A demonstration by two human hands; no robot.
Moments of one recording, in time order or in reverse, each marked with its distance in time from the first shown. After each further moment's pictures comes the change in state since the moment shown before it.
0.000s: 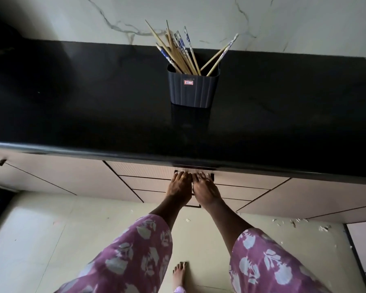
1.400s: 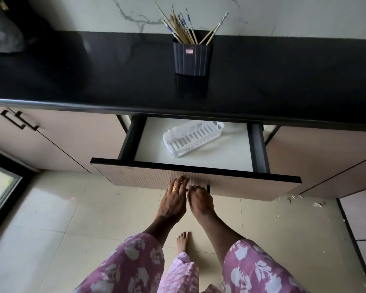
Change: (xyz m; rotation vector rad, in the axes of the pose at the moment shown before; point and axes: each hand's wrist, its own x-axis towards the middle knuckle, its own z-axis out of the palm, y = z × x) left_hand -0.226 0.035 0.058 -0.112 0.182 -0.013; right_hand -0.197 -0.088 0.046 0.159 0.066 0.150
